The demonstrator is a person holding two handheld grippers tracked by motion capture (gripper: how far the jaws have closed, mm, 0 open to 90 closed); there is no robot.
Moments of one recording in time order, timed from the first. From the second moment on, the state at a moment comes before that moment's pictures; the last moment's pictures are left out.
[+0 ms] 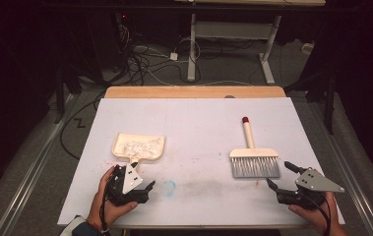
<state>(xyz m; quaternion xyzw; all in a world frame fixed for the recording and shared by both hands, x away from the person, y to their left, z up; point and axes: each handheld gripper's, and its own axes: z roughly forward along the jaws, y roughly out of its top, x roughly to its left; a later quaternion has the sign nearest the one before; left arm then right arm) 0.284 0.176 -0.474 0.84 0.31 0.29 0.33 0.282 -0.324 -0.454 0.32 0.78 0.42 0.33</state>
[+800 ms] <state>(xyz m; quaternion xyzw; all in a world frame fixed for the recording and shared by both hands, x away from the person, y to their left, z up) 0.283 0.174 -0.475 0.85 0.31 0.28 0.33 0.277 -0.322 -0.449 0.31 0.78 0.41 0.36</state>
